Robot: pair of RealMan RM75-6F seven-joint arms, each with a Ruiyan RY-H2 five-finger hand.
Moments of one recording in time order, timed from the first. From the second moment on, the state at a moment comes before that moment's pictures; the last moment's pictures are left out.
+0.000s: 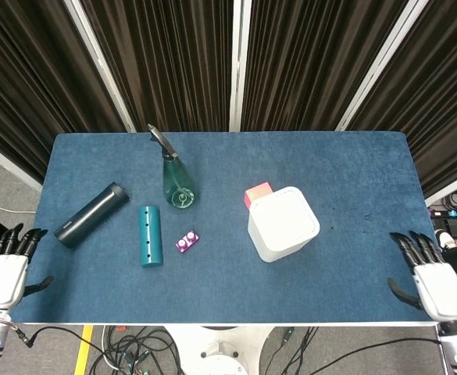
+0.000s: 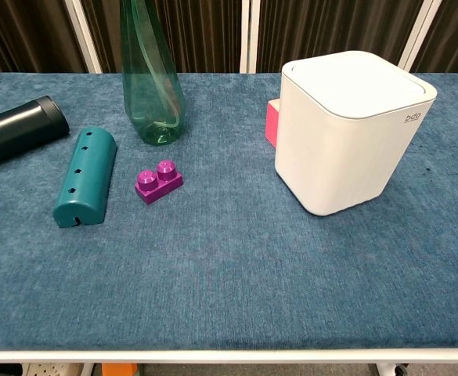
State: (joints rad) left arm -0.08 -1.21 -0.04 -1.56 1.51 1.51 0.15; right arm 0.11 -1.01 0.01 -1.66 -1.67 1.46 0.13
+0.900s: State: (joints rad) left arm -0.06 -1.22 -0.03 -1.51 1.49 1.50 0.10; right arm 0.57 -1.05 0.13 -1.82 -1.53 0.91 -0.18
